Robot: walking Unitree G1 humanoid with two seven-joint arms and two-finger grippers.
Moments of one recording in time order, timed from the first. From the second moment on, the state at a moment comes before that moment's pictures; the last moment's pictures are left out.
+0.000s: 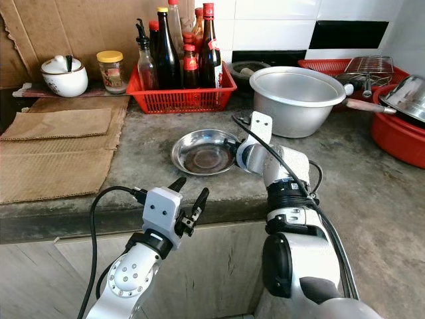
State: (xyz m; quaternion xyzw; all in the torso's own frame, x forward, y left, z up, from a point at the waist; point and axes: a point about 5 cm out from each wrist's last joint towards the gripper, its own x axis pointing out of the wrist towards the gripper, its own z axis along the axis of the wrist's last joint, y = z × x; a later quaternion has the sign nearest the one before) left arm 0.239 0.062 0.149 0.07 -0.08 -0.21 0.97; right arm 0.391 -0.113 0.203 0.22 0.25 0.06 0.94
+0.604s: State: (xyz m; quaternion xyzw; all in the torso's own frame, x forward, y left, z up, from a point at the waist) left arm 0.247 0.064 0.154 0.07 -0.09 -0.20 0.97; right arm 0.346 -0.163 0.228 0.28 -0.03 -0.06 0.96
